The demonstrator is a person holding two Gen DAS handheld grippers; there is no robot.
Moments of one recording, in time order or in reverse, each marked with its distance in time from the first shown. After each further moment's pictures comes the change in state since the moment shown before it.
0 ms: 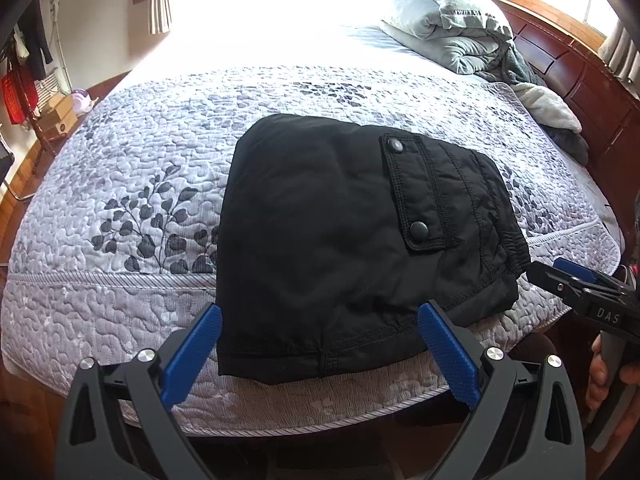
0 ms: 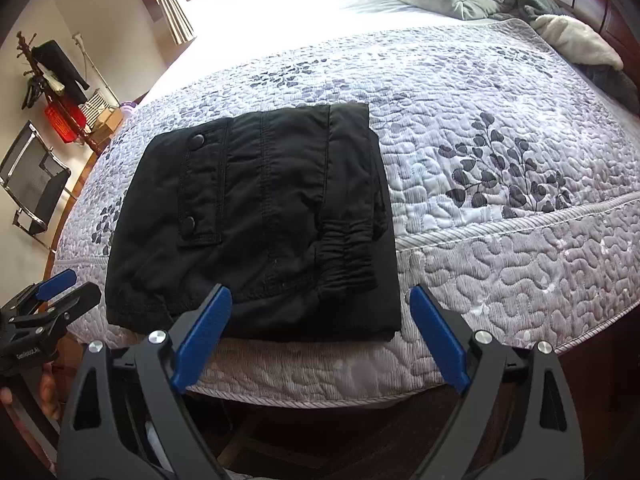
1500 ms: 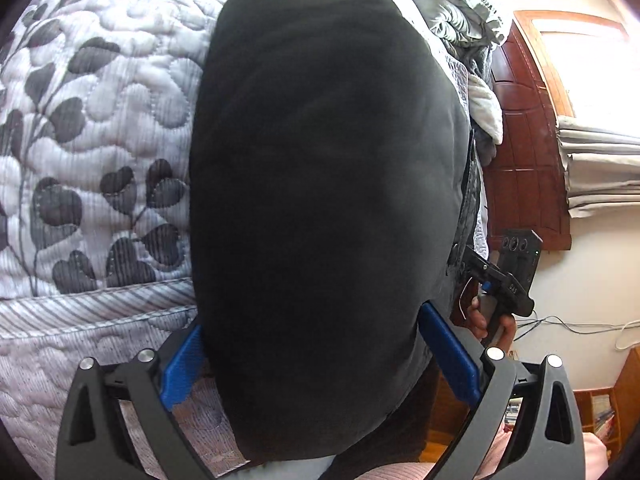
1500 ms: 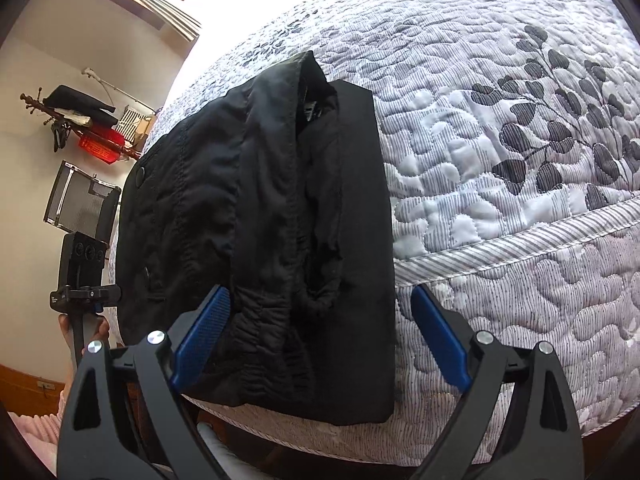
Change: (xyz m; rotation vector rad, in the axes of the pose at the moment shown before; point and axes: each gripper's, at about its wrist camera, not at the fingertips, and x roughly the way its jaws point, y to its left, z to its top) left arm 0.150 0.124 0.033 -0.259 0.487 -0.698; right arm 0.088 -0.075 0.034 0.155 0.187 0.311
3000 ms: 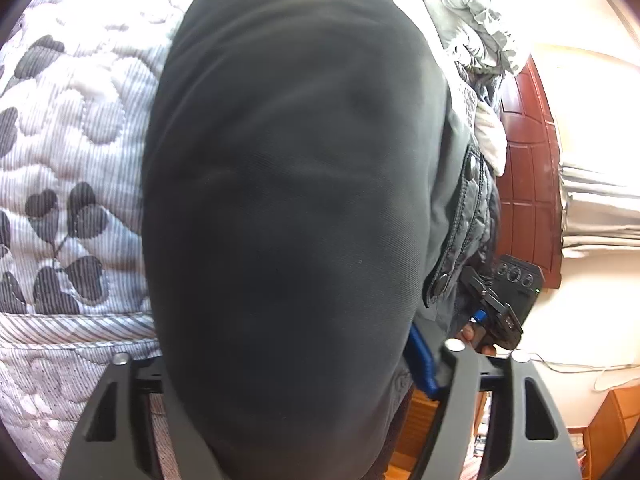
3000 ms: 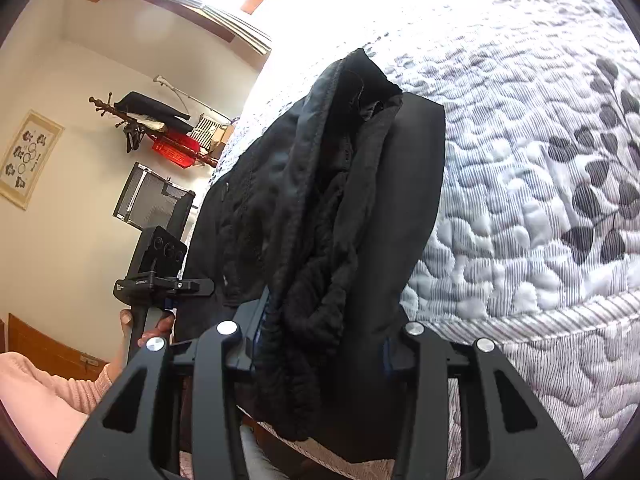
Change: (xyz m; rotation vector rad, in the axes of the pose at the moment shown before) left arm 0.021 -0.016 0.016 -0.120 -0.053 -0.041; right arm -0.028 0.026 0.023 -0.100 -0.067 0.279
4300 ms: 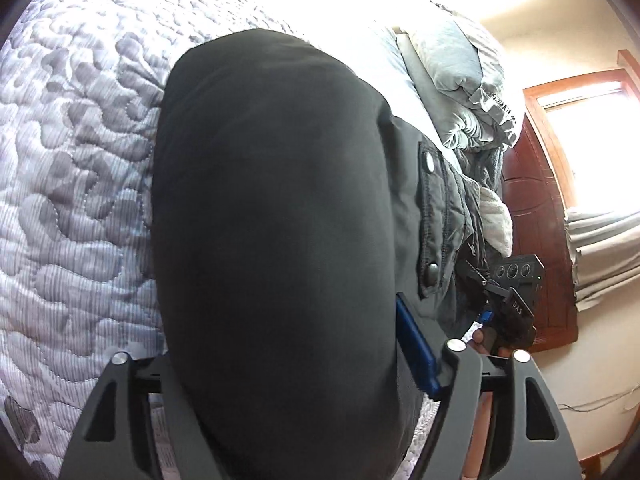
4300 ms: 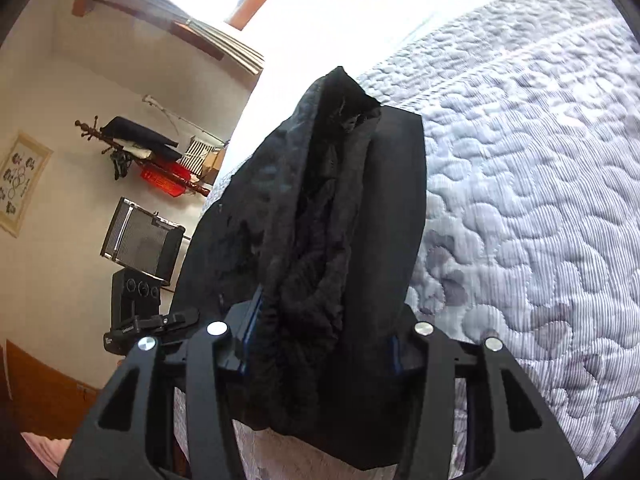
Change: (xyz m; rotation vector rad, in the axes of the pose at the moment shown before) left arm -0.037 0.005 0.175 0.104 -0.289 0.061; right arm 0.135 -0.075 0.218 0.062 -0.010 -0.009
